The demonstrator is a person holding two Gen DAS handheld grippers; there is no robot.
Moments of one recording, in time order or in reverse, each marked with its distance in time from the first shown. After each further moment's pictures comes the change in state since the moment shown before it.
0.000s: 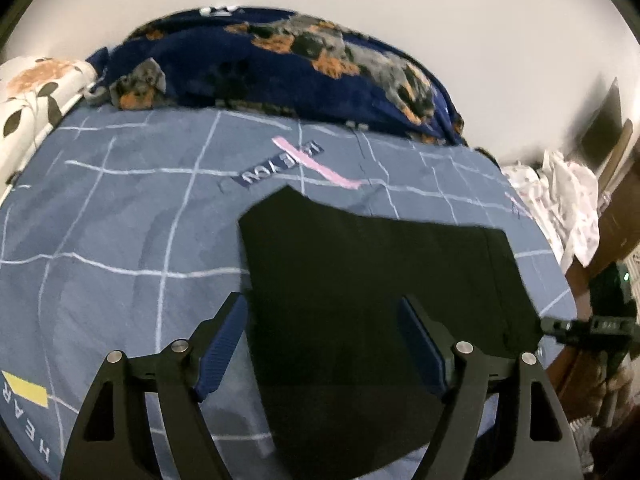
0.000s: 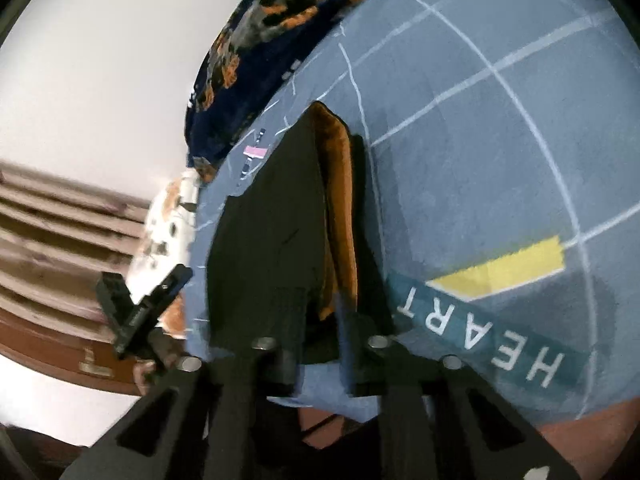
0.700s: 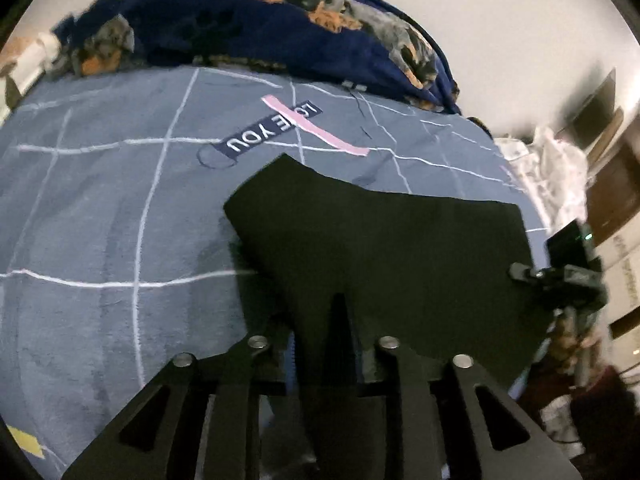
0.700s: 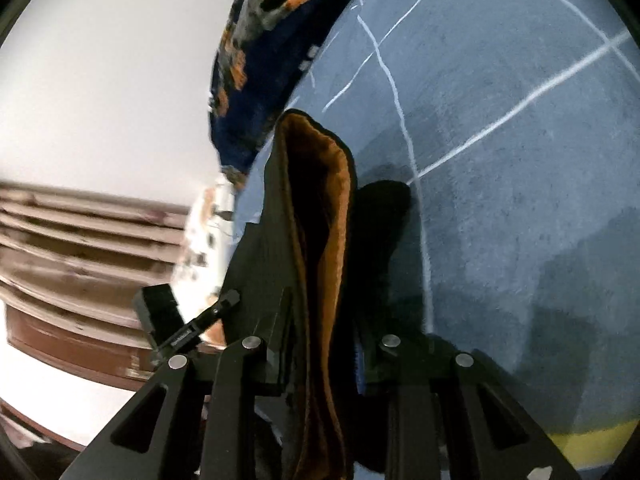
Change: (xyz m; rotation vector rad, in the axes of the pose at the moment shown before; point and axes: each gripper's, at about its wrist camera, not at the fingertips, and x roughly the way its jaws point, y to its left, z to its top) left arm 0.043 0.022 0.012 0.027 0.113 -0.066; right arm 0.065 -0.030 0.046 0.053 0.050 0.173
